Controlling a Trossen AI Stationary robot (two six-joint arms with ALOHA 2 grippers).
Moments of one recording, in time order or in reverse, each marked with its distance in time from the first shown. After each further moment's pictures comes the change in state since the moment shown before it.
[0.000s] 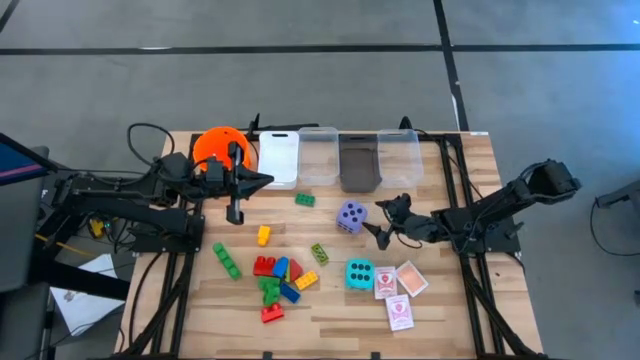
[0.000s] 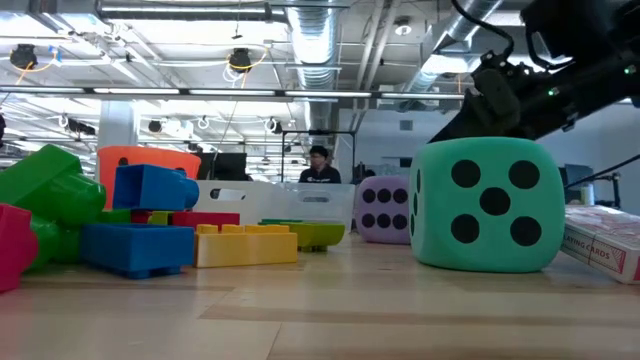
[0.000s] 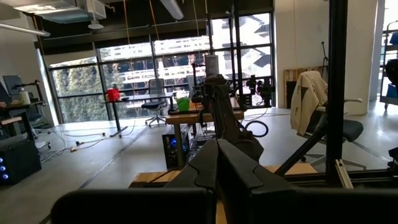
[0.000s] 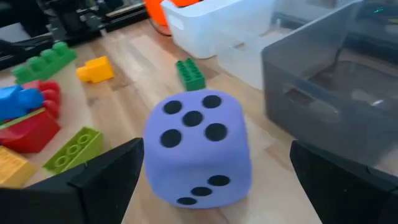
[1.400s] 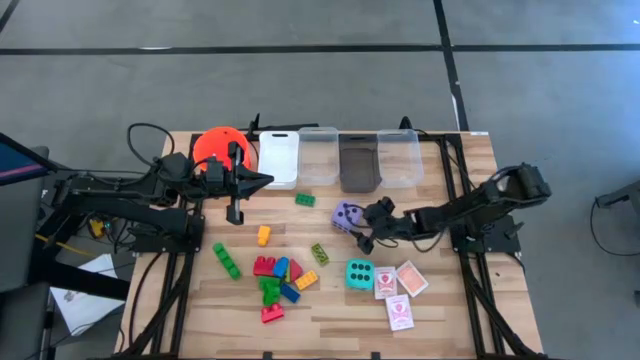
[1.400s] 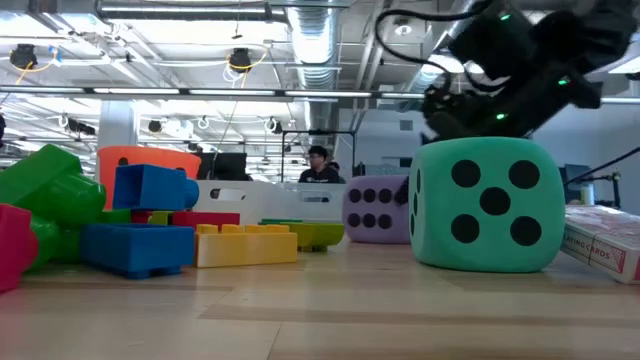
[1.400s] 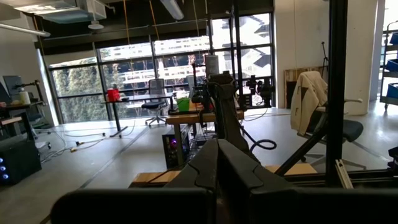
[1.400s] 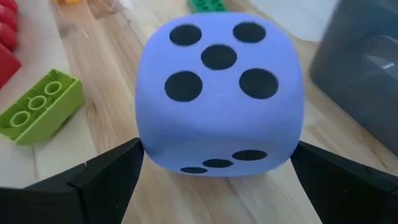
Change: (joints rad) left arm 0.000 0.000 0.000 0.000 0.000 0.000; right arm -0.096 0.307 0.261 -0.222 -0.186 -0.020
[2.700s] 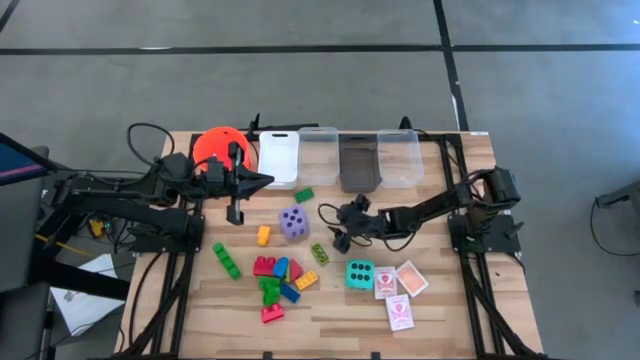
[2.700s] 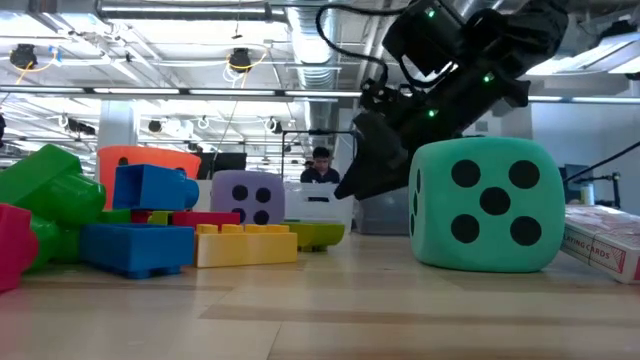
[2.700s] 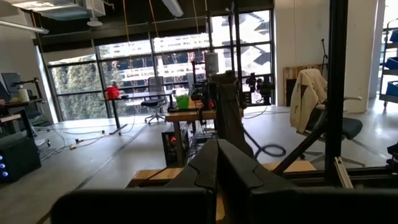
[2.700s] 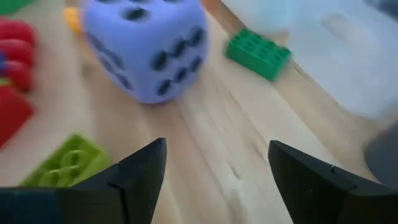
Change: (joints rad) left arm 0.000 0.000 0.000 -0.014 0.000 -0.002; right arm -0.017 0.194 0.250 0.030 -0.011 -0.150
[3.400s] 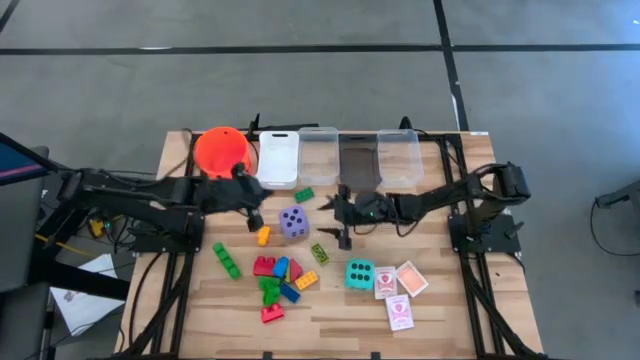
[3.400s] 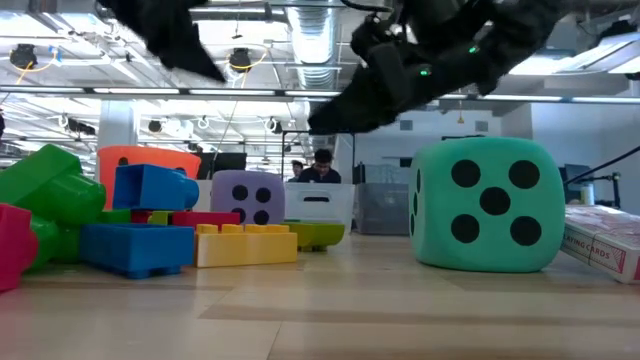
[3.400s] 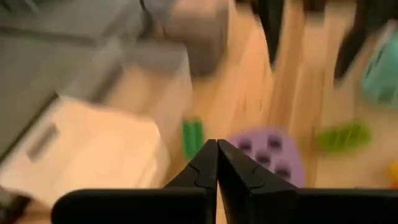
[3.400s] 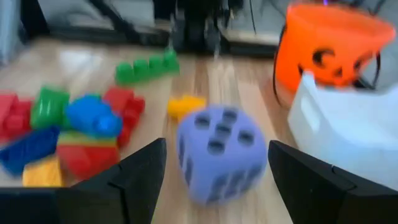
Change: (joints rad) left arm -0.060 0.179 -0.001 -0.680 -0.381 -0.238; right arm -0.141 -0.053 0.004 0.304 -0.452 -0.439
